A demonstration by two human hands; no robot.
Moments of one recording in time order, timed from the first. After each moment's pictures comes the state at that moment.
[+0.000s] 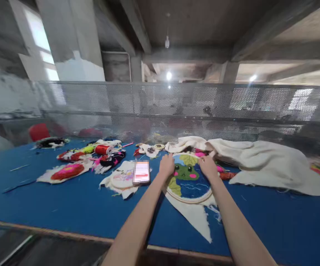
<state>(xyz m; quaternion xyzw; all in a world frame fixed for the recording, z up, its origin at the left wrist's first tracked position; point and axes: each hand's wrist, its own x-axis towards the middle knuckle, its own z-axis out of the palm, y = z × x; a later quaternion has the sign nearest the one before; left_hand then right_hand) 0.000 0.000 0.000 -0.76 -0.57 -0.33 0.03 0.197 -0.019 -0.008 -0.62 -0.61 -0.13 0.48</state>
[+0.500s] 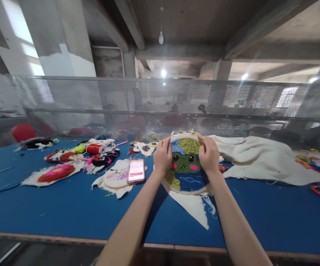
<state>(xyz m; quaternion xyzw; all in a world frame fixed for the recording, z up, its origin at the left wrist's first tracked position) 0.003 -0.037 0.043 -0.71 -0.45 -0.53 0.08 0.181 -0.066 0.052 -0.47 -0.64 -0.24 0.57</state>
